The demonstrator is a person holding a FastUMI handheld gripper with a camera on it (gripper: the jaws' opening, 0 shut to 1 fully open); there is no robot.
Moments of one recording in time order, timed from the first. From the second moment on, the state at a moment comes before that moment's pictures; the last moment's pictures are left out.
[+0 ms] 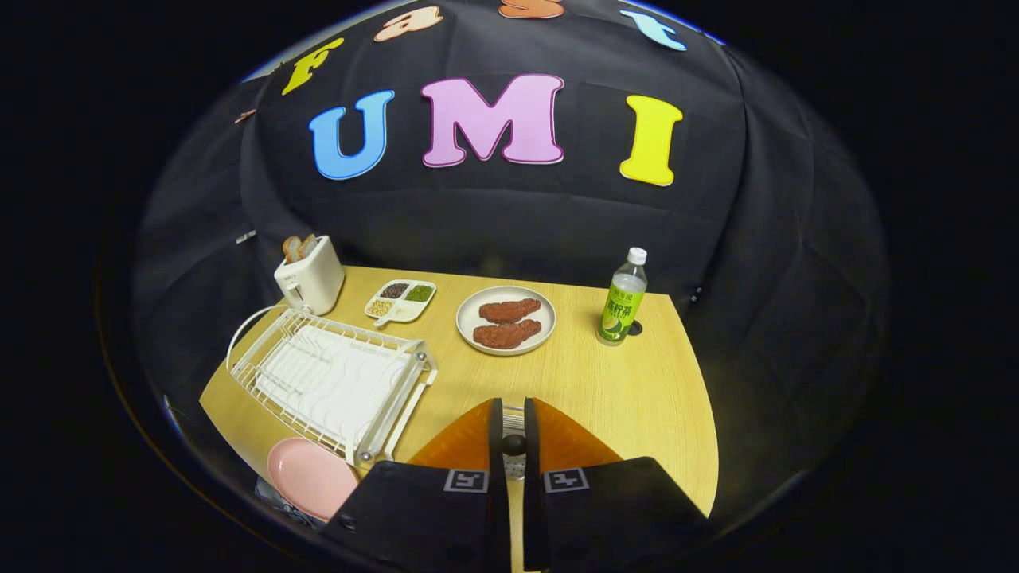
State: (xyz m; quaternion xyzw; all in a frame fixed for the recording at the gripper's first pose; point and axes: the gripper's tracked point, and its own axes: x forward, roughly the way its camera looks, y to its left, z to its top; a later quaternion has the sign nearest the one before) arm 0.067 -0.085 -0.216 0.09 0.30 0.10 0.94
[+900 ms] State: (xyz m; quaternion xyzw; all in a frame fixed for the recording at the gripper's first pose) arm -0.032 0.085 -0.129 0.11 0.28 0.26 0.92
